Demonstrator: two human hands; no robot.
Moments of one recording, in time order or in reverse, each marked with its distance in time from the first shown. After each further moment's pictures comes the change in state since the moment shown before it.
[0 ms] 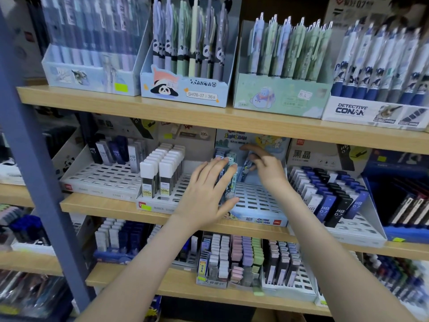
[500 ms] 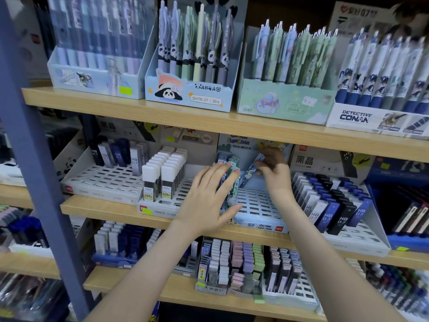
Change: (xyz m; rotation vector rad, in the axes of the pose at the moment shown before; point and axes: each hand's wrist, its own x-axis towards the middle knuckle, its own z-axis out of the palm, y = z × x) left_hand -0.002 0.000 0.001 -0.022 -0.023 -0.007; right_hand 0.004 0.019 0.008 0.344 0.241 0.007
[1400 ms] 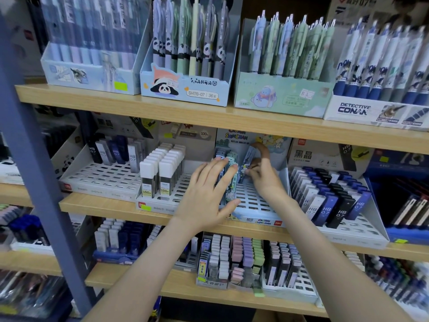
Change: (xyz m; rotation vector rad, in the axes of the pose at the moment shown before) left_hand -0.002 0.001 0.000 -0.021 -0.009 -0.022; right_hand -0.014 0.003 0.007 -0.389 -0.234 0.048
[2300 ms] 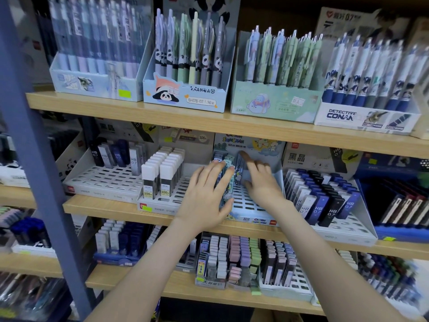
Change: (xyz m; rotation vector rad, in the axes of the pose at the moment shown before) left_hand 0.003 0.008 -0.007 0.076 -0.044 -0.051; right_hand -0.011 -0.001 -0.007 -0.567 -0.083 -0.146
